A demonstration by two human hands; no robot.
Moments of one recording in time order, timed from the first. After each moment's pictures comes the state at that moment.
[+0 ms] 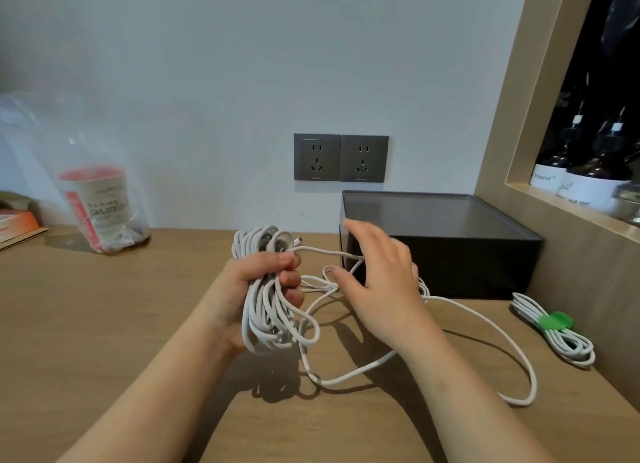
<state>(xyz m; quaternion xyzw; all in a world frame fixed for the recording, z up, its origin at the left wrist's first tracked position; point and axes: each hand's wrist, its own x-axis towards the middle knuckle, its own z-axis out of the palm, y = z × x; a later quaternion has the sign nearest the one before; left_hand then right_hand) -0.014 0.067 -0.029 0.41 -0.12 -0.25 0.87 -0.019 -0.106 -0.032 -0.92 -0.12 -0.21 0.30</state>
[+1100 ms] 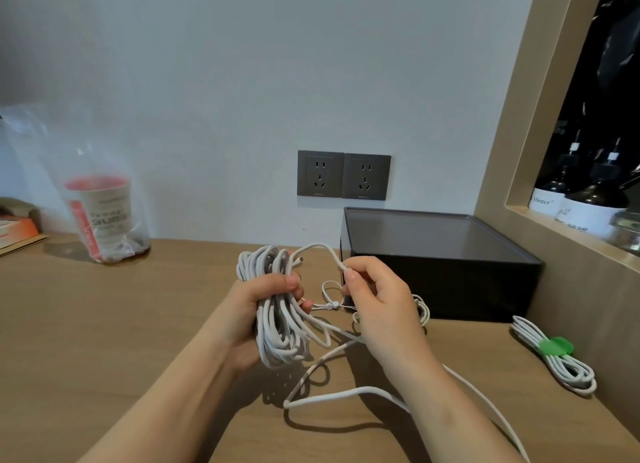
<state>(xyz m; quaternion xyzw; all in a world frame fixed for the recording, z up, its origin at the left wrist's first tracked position) -0.015 0.059 -0.033 0.46 -0.05 -0.13 0.88 -0.024 -0.097 -0.036 -0.81 -0.12 -0.20 0.55</state>
